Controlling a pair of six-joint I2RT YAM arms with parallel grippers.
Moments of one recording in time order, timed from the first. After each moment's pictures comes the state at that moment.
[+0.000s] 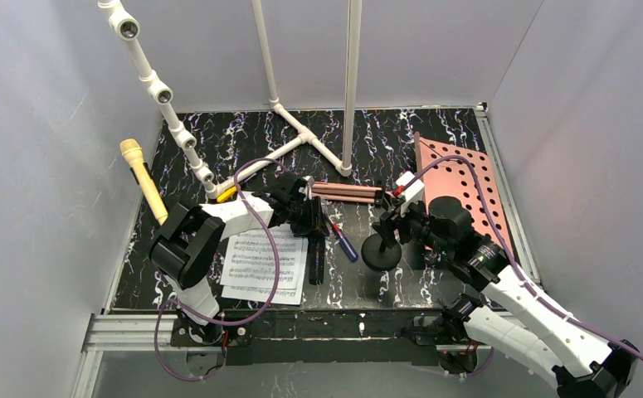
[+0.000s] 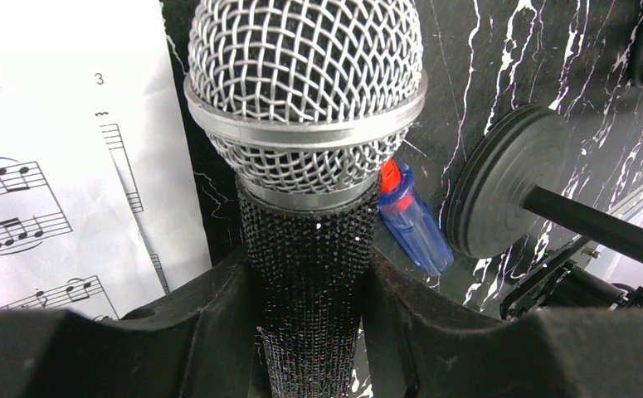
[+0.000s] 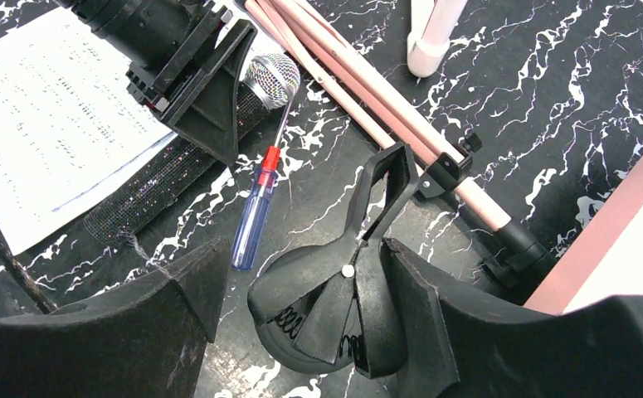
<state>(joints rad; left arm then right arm) -0.62 1.72 0.93 -0.19 0.30 -0.67 0.72 0.71 0.68 -0.33 -0.05 -0.05</state>
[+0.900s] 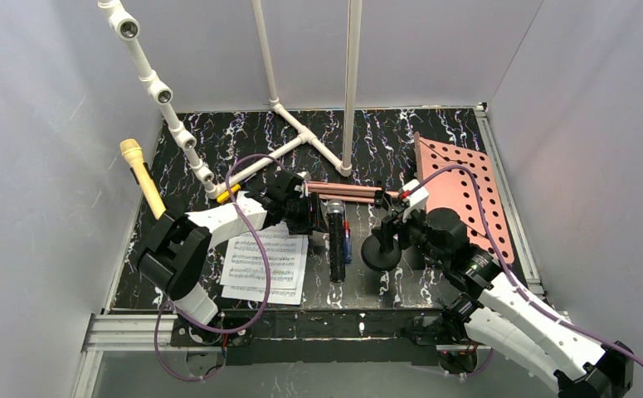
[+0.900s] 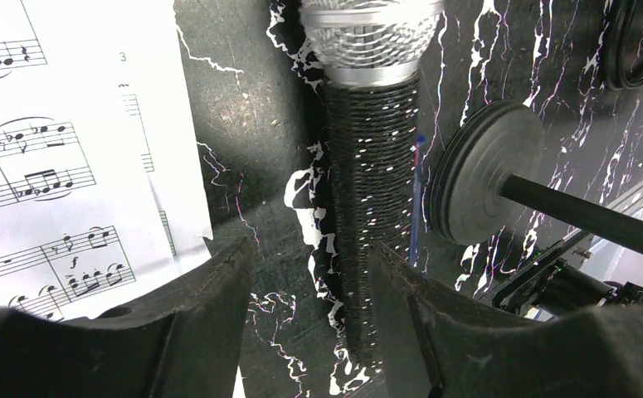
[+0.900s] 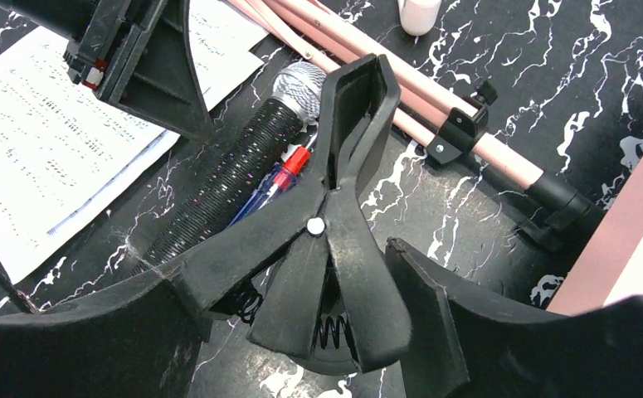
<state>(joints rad) -0.62 1.62 0.92 -0.24 0.27 -0.67 0.72 0.66 0.52 -0.21 0.01 0.09</state>
